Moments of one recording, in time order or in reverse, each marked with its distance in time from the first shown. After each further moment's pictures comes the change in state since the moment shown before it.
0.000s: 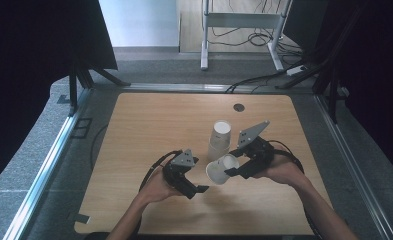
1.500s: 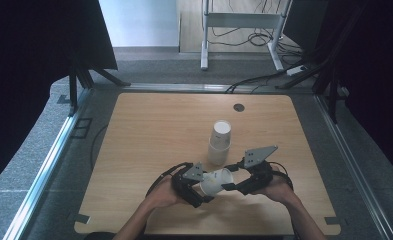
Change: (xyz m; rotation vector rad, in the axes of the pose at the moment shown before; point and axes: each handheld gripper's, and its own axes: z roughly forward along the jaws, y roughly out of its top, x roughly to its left) left arm -0.012 -0.017 0.036 0.099 -0.048 0.117; right arm 0.009 -0.061 0.042 -0.267 0.089 -0.015
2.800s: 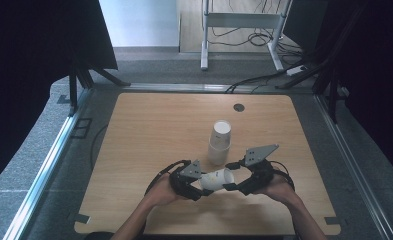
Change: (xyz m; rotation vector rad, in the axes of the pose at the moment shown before) left arm 0.002 0.005 -0.010 0.005 0.014 -0.001; right arm -0.003 -0.001 -0.002 0.004 -0.004 0.031
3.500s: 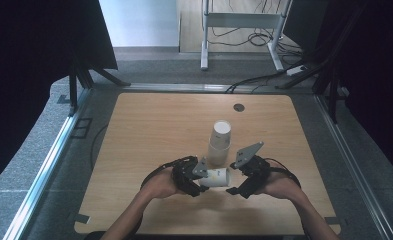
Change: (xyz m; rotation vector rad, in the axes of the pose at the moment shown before) left arm 0.000 0.032 -0.010 0.261 0.105 0.134; right arm 0.006 0.023 0.006 0.328 -0.075 -0.042
